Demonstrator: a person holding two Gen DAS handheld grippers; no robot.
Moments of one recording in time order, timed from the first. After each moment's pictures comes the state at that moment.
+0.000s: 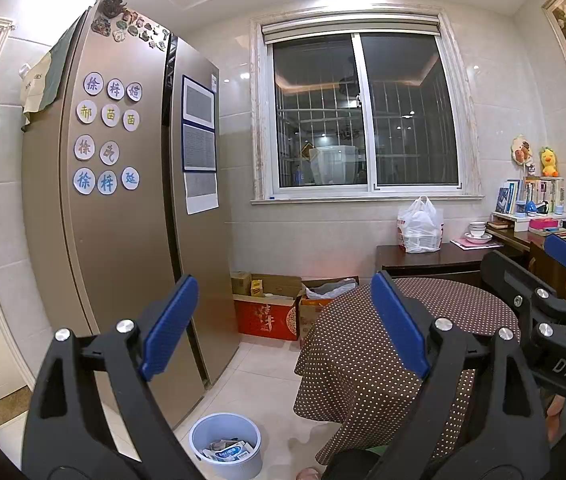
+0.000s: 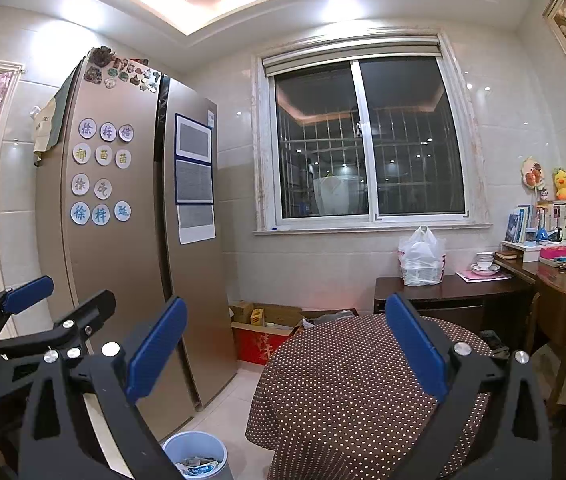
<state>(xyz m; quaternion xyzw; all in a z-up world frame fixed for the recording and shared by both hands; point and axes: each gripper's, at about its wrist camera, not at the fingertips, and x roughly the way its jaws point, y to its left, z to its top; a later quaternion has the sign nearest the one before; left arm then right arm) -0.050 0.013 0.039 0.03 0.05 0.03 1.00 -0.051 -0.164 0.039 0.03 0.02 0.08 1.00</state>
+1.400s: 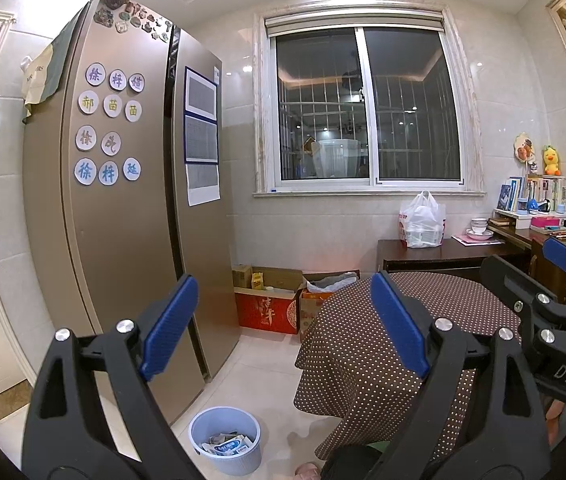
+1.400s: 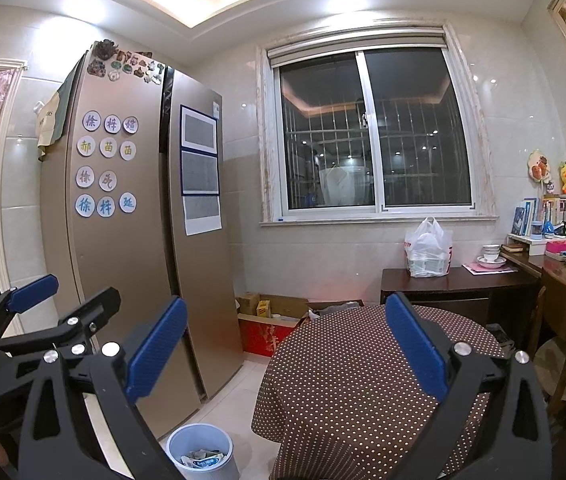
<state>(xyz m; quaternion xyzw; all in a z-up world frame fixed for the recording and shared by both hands) -0.044 0.017 0.033 0.03 0.06 0.04 1.00 -0.047 -0.155 0.032 0.03 0.04 0.09 0.99</state>
